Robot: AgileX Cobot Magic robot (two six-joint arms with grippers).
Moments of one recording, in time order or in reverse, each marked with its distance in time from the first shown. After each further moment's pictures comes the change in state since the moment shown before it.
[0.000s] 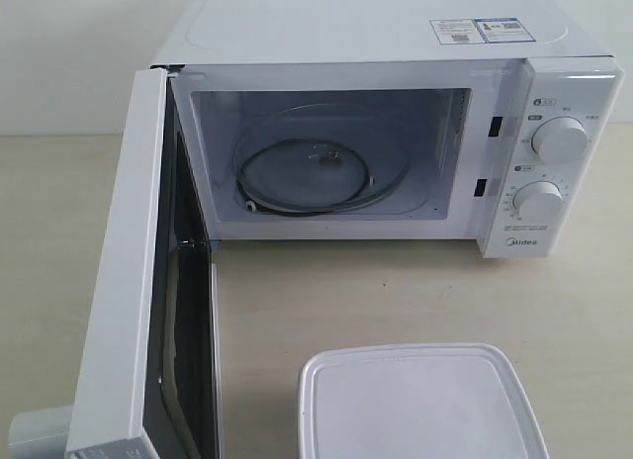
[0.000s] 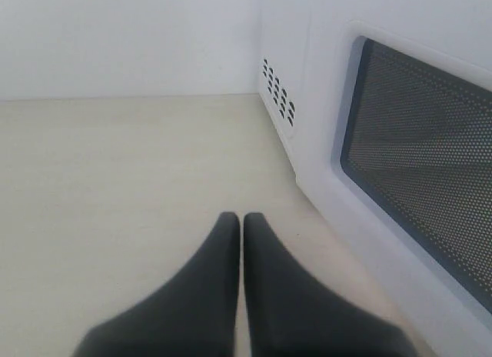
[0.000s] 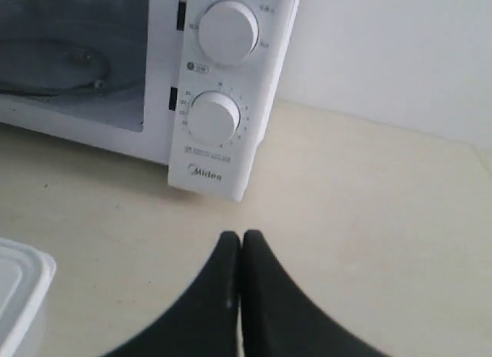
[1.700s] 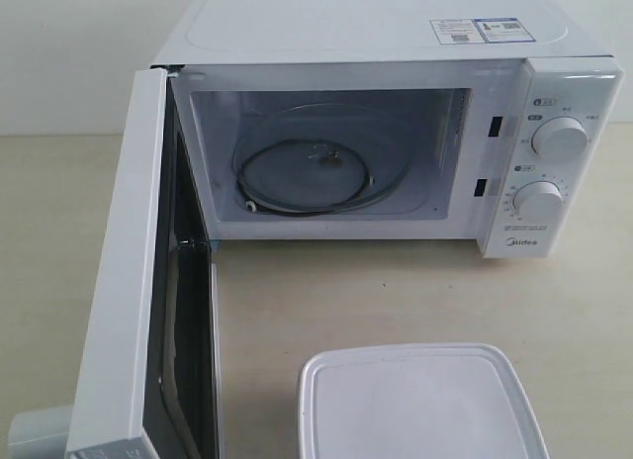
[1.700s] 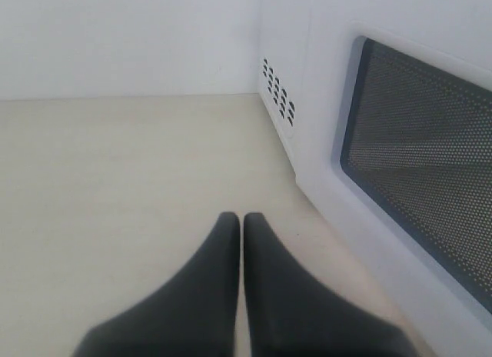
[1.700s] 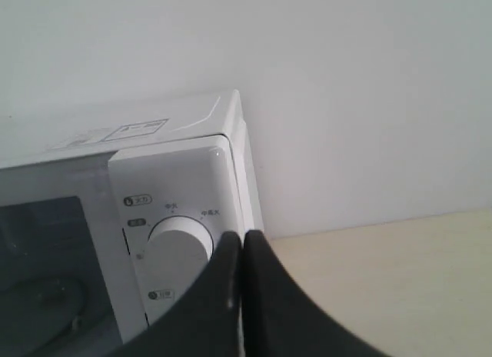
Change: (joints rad) left arm 0.000 0.000 0.000 0.000 0.000 0.000; right arm 0.000 0.901 -0.030 0.271 -1.172 0.147
